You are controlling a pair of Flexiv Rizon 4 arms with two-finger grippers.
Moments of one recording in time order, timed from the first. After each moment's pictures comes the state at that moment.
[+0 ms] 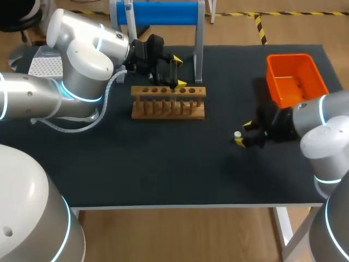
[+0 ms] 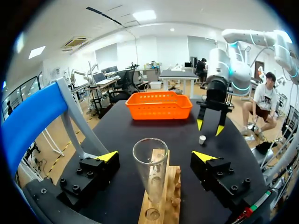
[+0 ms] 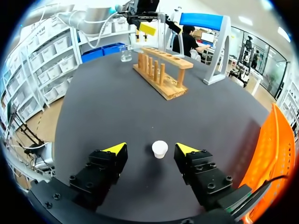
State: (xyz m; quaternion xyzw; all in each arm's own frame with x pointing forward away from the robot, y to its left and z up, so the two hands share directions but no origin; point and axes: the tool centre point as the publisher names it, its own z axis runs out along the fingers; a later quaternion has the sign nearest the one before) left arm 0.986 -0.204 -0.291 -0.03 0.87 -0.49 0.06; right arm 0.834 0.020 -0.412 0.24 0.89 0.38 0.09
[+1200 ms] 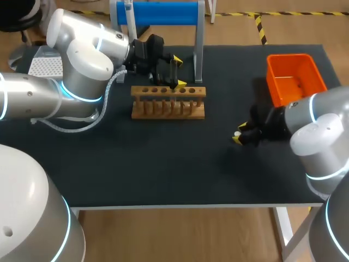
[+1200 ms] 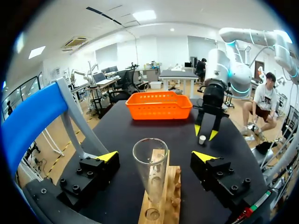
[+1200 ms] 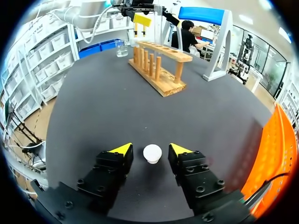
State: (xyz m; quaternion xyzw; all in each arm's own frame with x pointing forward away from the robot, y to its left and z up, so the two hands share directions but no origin) left arm 0.986 -0.204 -0.291 -0.03 0.87 -0.49 0.06; right arm 0.849 0.025 -0.426 0.24 0.90 0.36 0.10
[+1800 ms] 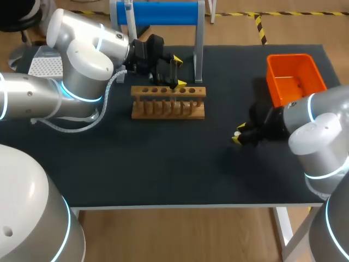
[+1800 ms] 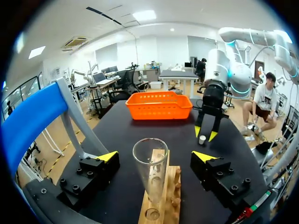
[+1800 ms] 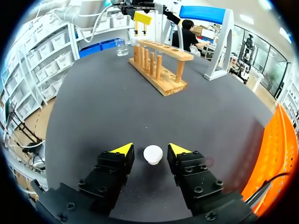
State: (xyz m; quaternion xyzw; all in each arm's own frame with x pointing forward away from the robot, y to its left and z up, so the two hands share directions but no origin) left arm 0.986 -0.204 -0.291 -0.03 0.87 -0.49 0.06; right arm 0.849 0.027 -0.429 0.24 0.90 0.36 0.09
